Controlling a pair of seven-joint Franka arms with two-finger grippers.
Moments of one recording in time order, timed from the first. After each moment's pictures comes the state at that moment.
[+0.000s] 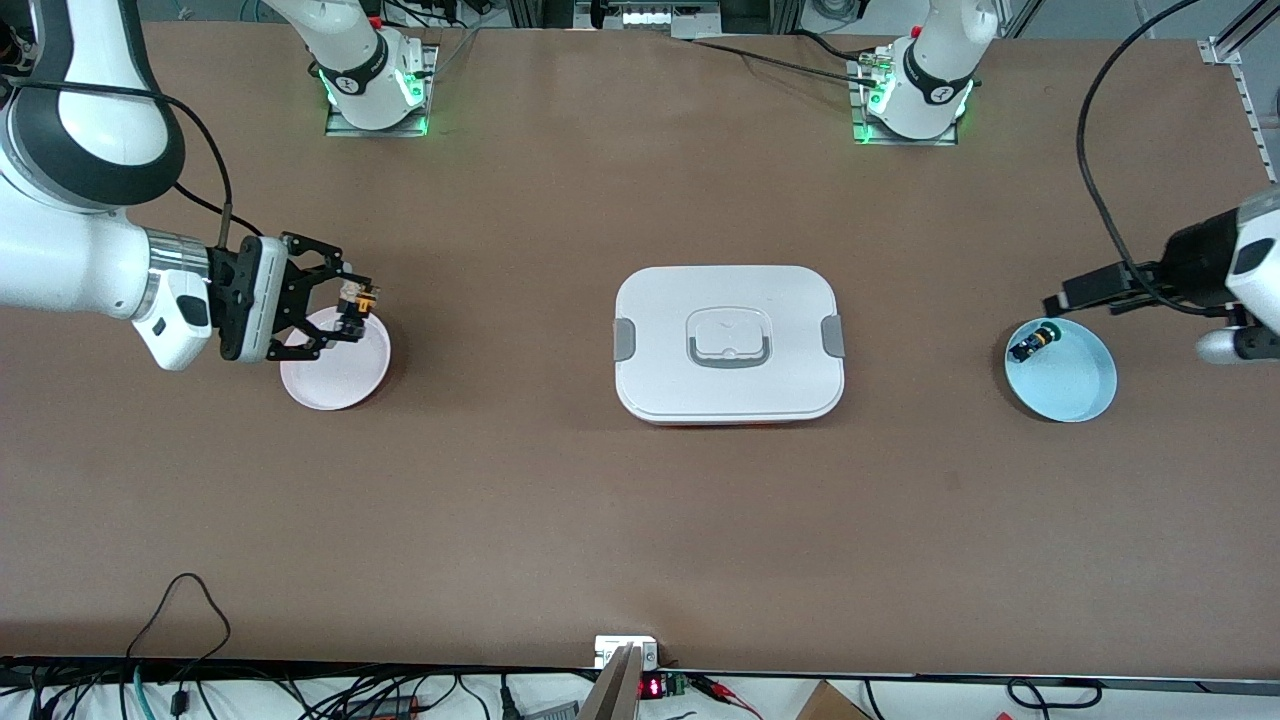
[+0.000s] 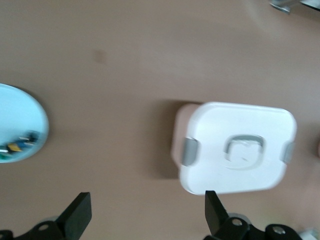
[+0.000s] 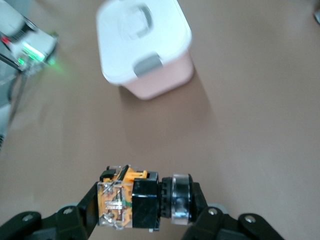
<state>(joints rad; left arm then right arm) -0.01 0.18 0.06 -1.52 -0.41 1.57 -0.07 0.04 0.22 0.04 -1.73 0.68 1.74 -1.37</state>
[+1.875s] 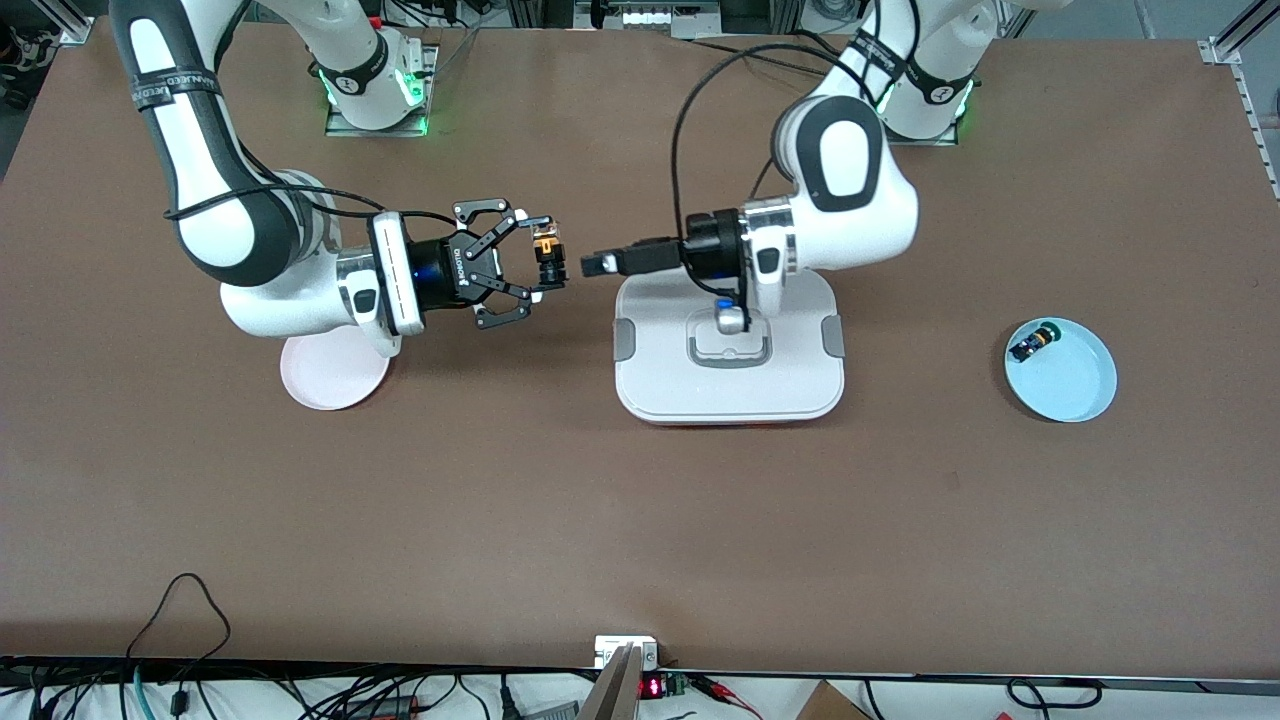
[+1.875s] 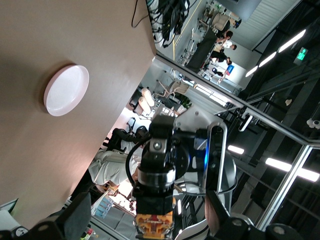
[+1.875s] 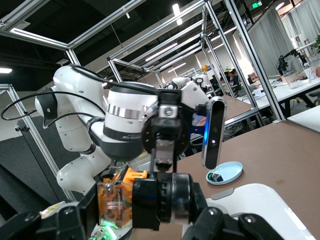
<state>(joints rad) -0.46 0.32 -0.21 -1.82 -1.89 2.30 0.15 0.25 0.34 0.04 -1.91 1.64 1.64 -1.77</state>
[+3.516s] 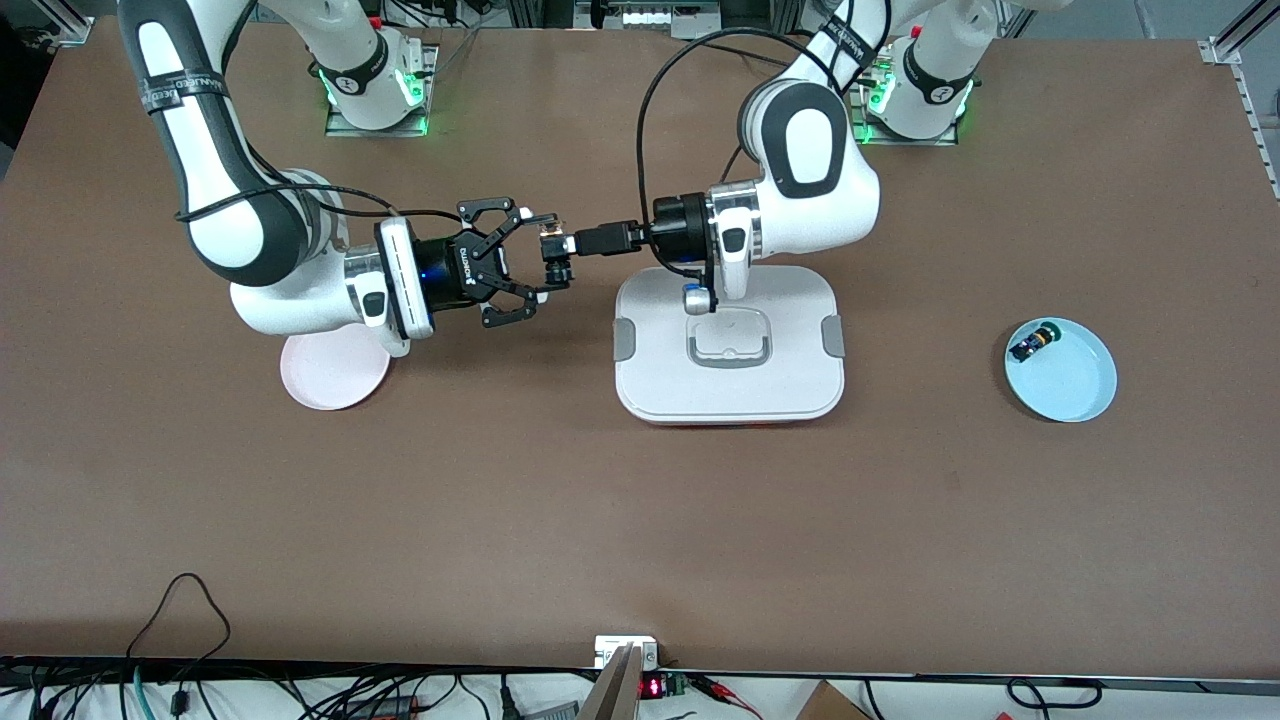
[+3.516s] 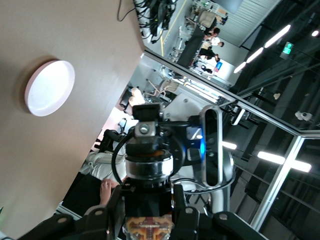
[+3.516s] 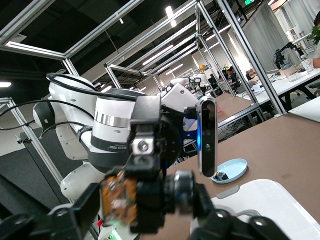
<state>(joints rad) -0.43 0.35 -0.25 -1.80 -1.97 2.31 0.25 0.26 0.34 0.04 -1.91 1.67 1.65 -1.72</state>
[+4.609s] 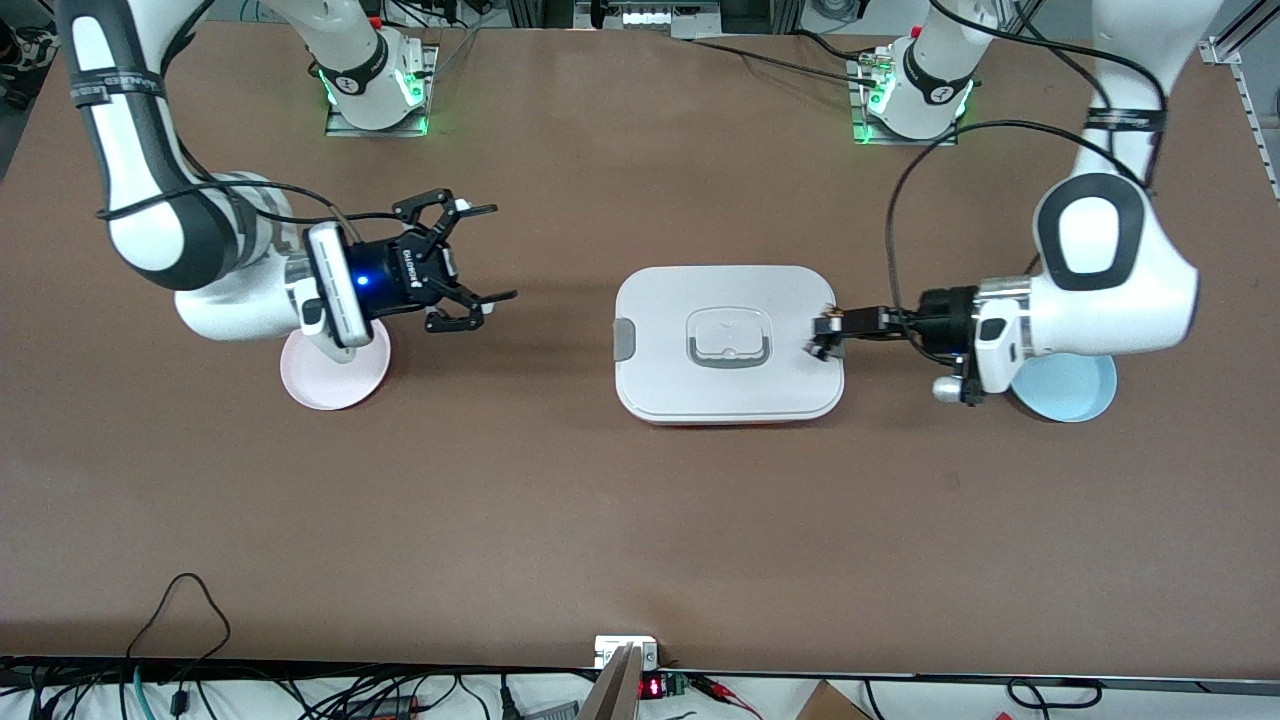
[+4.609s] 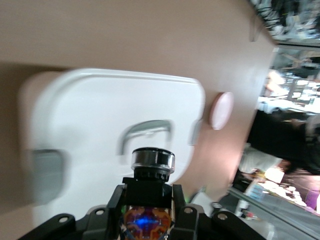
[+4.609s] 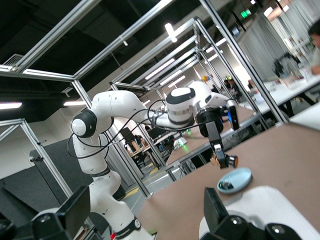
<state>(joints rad) -0.06 0.29 -0.01 -1.84 -0.89 1.83 0.19 0.14 0.31 0.03 -1.91 1.63 1.54 -1.59</state>
